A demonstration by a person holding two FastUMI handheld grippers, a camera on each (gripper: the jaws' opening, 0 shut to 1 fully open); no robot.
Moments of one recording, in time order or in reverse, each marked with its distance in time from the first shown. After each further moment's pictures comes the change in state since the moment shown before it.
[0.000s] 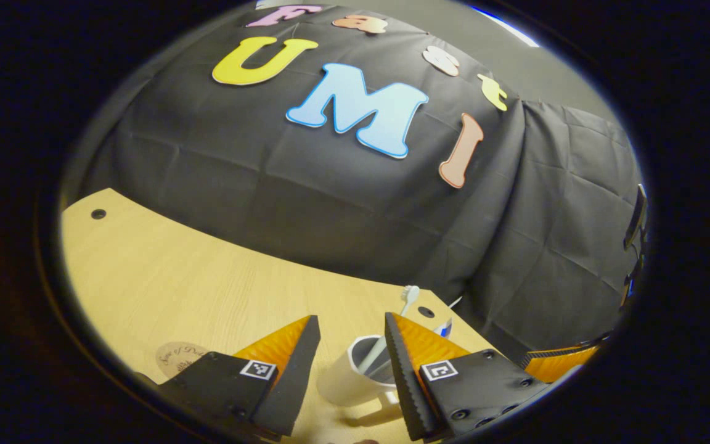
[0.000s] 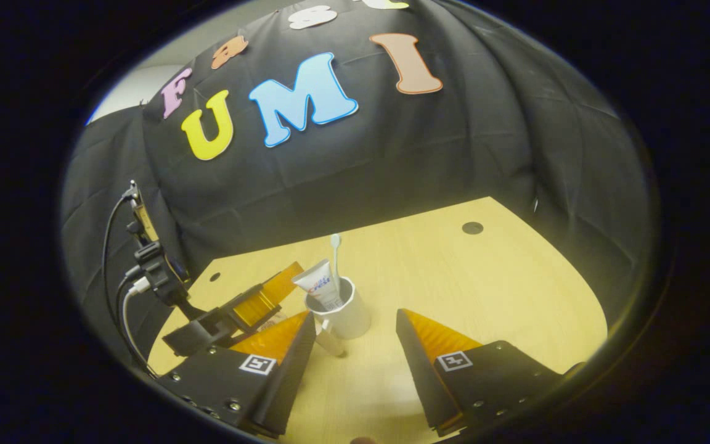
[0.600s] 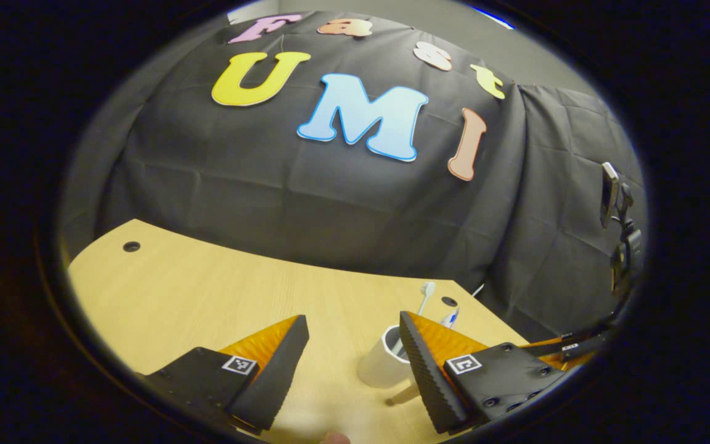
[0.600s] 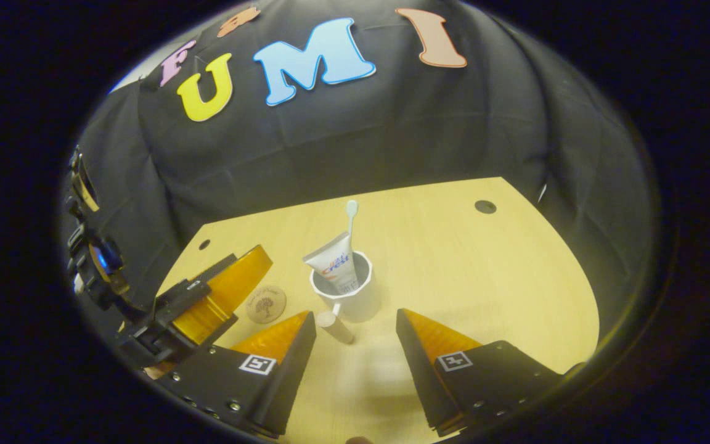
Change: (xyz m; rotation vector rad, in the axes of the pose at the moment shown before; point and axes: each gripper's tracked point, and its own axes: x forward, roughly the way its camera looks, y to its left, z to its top) left arm -0.058 0.026 0.018 0.119 0.049 0.115; right arm 0.030 0.026 -0.024 -0.052 0.217 -0.052
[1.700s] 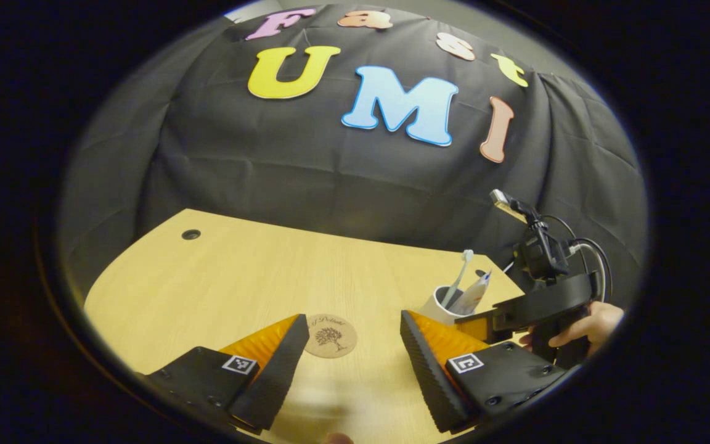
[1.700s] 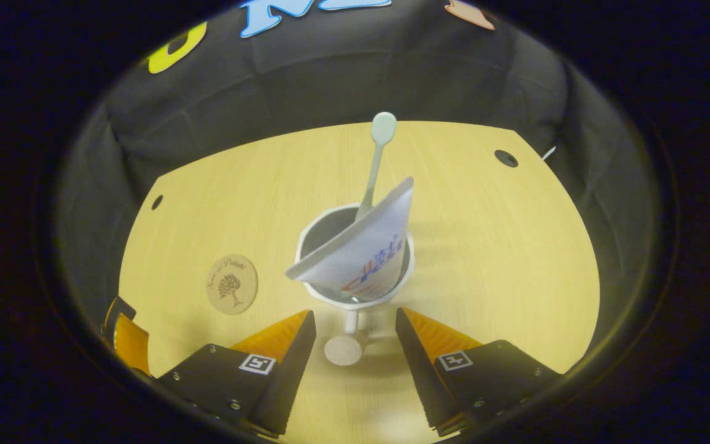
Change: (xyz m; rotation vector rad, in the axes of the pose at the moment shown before) left arm -0.087 0.063 -0.017 -0.012 0.099 0.160; right arm 0.084 0.017 -0.038 -0.016 0.338 -0.149
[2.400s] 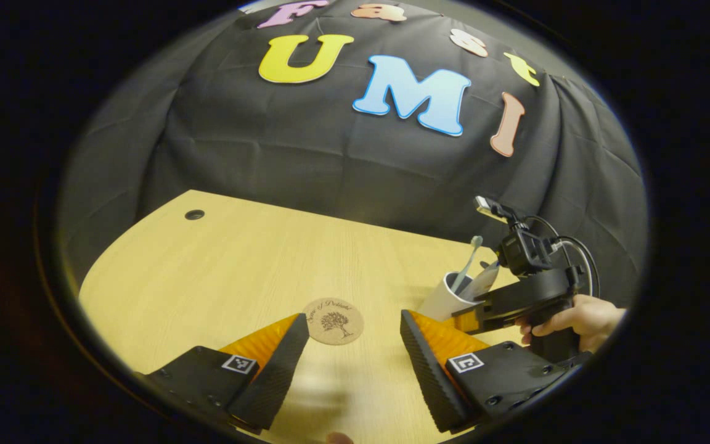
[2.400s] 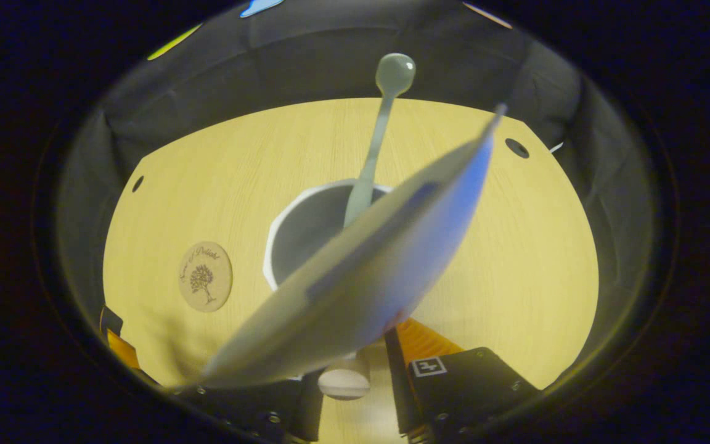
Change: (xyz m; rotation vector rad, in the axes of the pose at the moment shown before) left arm 0.004 0.014 -0.024 -0.041 0.060 0.013; right arm 0.027 -0.007 -0.009 -0.031 0.100 -0.045
